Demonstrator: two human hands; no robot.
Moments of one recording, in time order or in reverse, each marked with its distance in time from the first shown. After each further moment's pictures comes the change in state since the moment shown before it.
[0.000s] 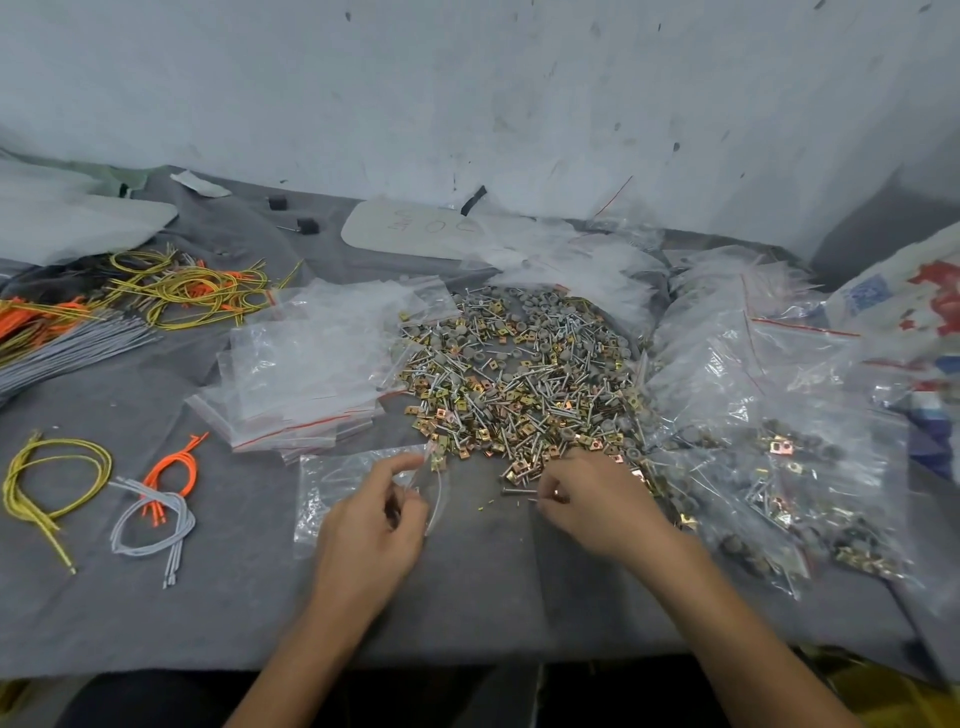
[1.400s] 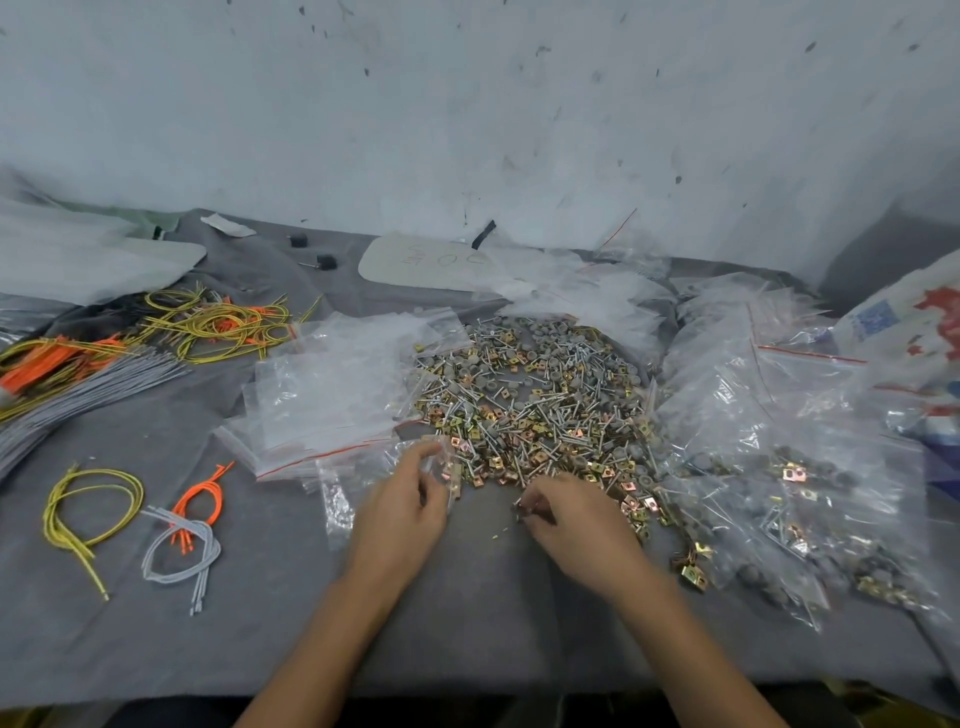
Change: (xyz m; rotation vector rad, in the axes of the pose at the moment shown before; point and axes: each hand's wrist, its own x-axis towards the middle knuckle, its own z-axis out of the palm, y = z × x) left_hand 0.045 -0.002 0.014 0.148 -0.036 0.075; right_hand 0.009 -0.022 0.019 0.204 0.127 0.050
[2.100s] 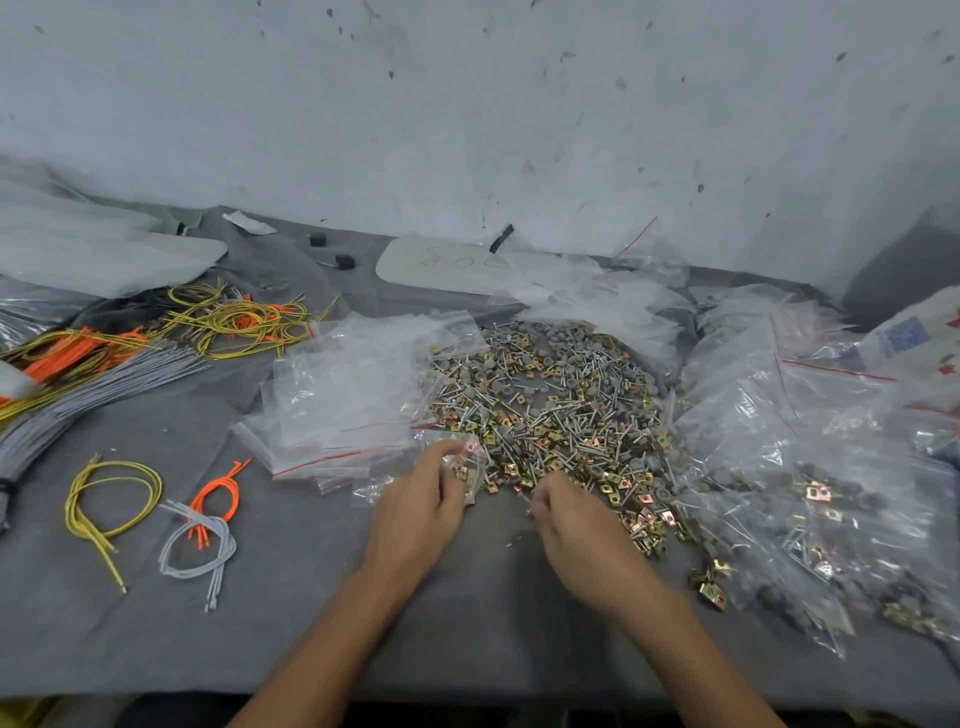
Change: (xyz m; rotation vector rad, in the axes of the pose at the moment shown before) left_hand 0.010 -0.003 0.003 0.025 0.018 0.038; right_hand -0.004 -0.014 0.001 0.116 -0.015 -0.093
